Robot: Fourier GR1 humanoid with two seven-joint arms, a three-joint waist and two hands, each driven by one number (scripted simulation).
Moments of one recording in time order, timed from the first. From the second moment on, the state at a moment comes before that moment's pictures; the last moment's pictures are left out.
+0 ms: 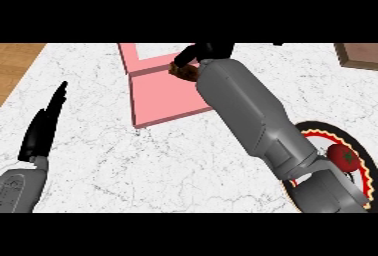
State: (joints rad) left arm -0.23 0.37 0.04 -1.30 -0.21 0.12 0.07; right arm -1.33 0.00 0.30 -0.44 0.50 -0.60 0.74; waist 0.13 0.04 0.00
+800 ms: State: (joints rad) left arm -0.18 0.37 0.08 -1.28 -0.21 0.14 0.05; right arm -1.30 0.00 0.23 -0.49 0.35 -0.94 0.41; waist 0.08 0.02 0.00
